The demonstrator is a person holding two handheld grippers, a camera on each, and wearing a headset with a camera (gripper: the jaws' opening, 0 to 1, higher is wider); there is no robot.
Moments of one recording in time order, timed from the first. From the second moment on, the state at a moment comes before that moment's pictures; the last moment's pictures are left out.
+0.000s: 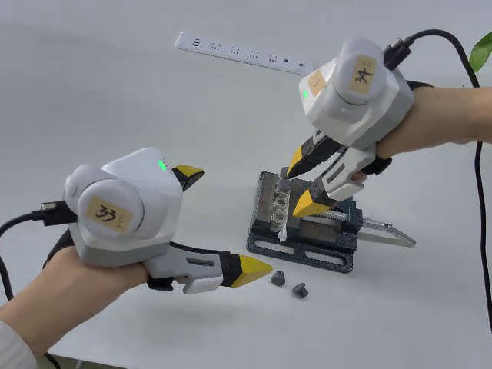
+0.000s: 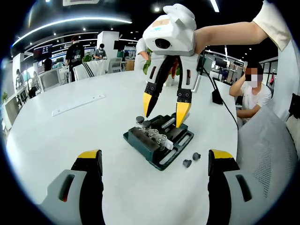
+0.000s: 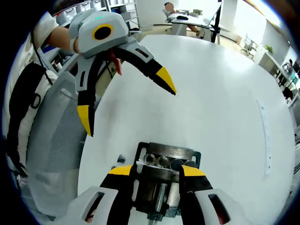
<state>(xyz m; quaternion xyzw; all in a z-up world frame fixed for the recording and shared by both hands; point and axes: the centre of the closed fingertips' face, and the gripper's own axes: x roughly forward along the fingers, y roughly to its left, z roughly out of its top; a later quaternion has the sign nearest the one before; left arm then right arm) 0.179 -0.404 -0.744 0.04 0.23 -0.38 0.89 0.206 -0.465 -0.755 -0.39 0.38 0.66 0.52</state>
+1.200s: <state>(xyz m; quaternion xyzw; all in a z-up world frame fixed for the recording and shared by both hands) 0.159 -0.403 -0.725 0.07 0.22 -0.40 0.89 0.129 -0.519 -0.785 -0.23 0.37 0.56 0.71</state>
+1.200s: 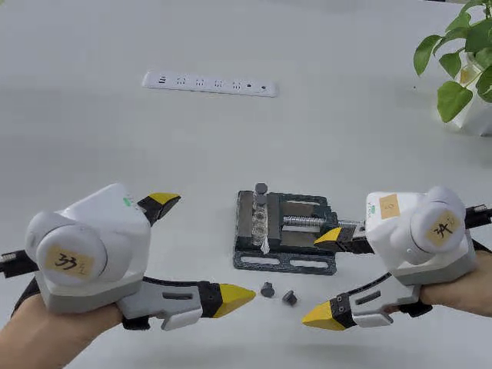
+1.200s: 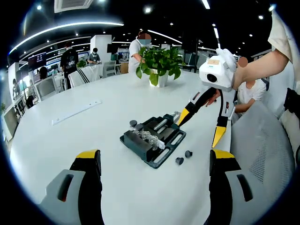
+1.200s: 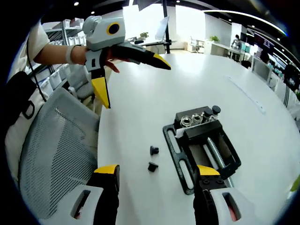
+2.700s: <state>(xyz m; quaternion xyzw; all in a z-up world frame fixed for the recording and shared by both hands) 0.140 -0.406 -0.737 0.06 0.23 -0.41 0.88 0.120 -0.505 -0.828 -0.20 0.42 0.49 0.73</state>
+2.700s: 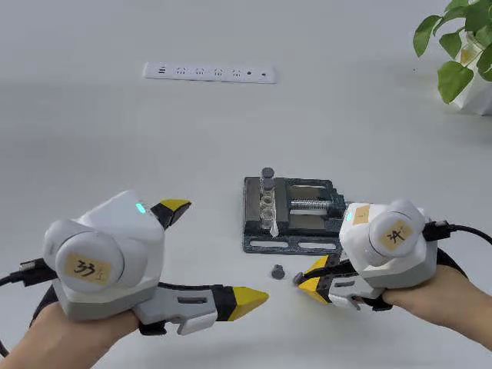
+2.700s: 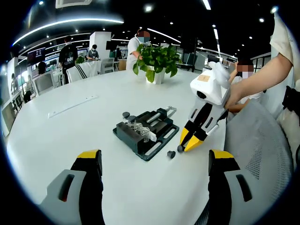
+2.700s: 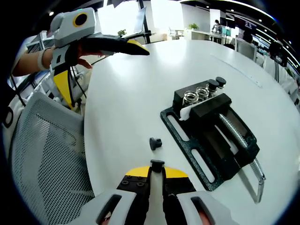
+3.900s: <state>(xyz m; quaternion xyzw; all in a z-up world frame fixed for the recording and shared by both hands) 0.132 -0.448 -0.703 -0.22 0.30 -0.46 0.81 0.128 -0.491 -0.724 -0.14 0.24 0.56 0.78</state>
